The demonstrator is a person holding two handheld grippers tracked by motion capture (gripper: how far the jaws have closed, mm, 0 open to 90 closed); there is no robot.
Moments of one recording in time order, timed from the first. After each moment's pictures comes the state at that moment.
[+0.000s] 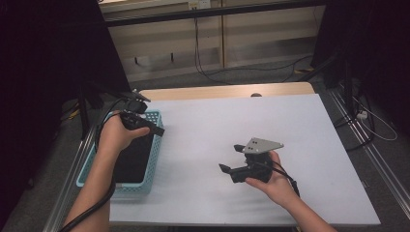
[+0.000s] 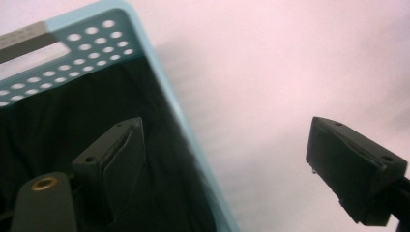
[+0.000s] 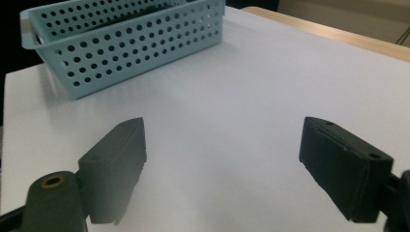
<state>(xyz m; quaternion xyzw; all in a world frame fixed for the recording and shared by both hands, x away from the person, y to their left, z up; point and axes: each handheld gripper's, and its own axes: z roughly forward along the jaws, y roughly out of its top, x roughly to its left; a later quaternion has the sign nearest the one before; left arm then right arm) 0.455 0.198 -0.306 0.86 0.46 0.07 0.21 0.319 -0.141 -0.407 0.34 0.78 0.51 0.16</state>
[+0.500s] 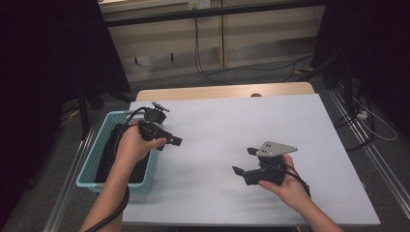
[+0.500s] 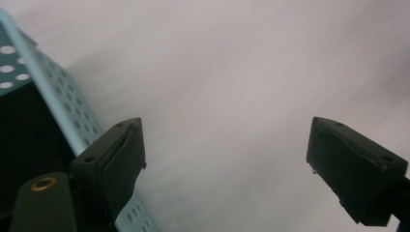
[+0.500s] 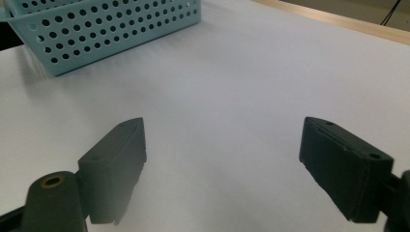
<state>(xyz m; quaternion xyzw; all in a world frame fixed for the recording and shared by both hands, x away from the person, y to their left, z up) 0.436 0.158 -0.333 0.88 0.41 0.05 0.24 0.311 -0.172 -0.418 0.36 0.78 0.49 0.17</state>
